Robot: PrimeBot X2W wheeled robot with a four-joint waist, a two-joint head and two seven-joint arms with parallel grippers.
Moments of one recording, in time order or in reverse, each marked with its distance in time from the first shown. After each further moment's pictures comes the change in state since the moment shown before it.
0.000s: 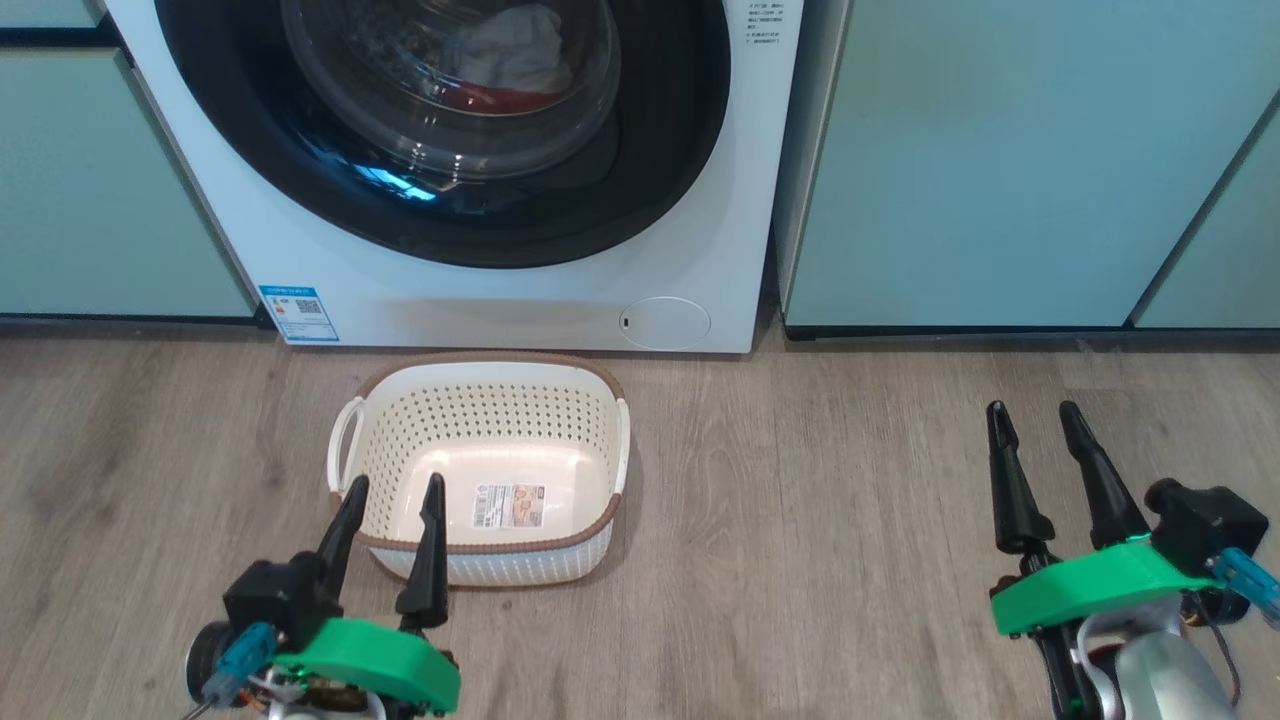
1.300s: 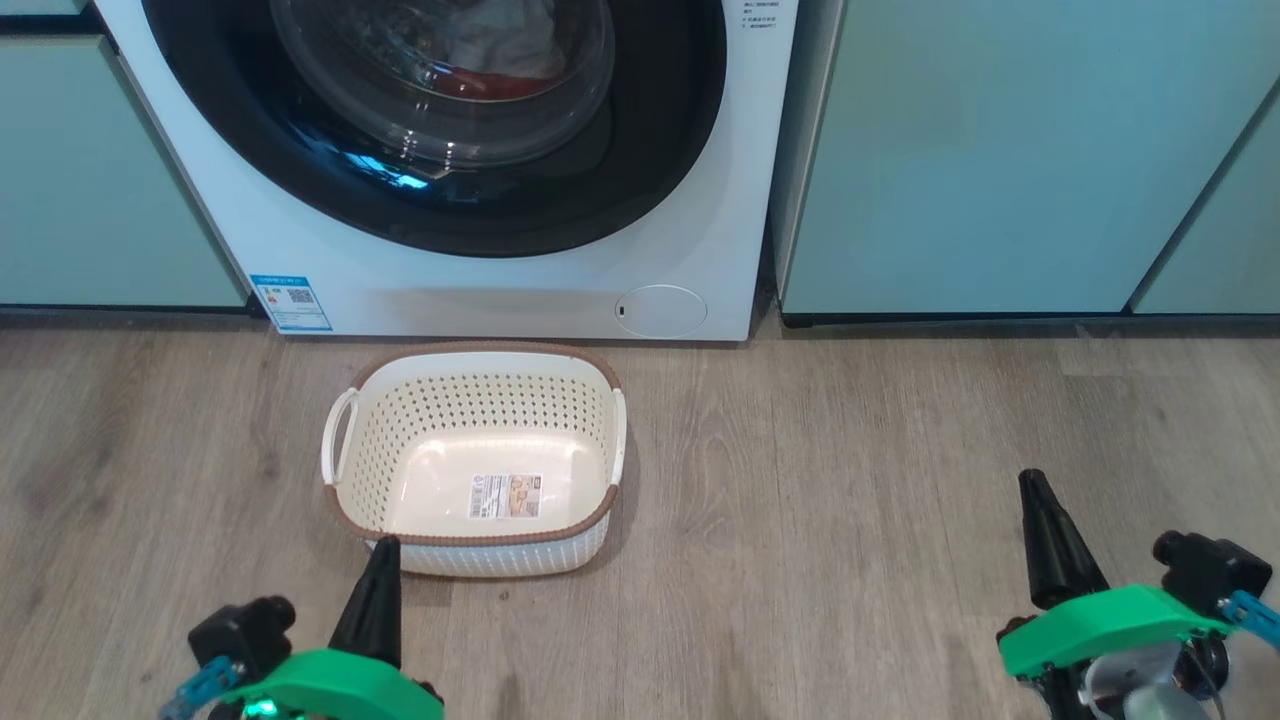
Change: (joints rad) left arm 0.038 -0.003 0.016 0.080 -0.257 -0.022 0.055; right arm 0.051 0.003 -0.005 0.078 0.183 0.000 0.056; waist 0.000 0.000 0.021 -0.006
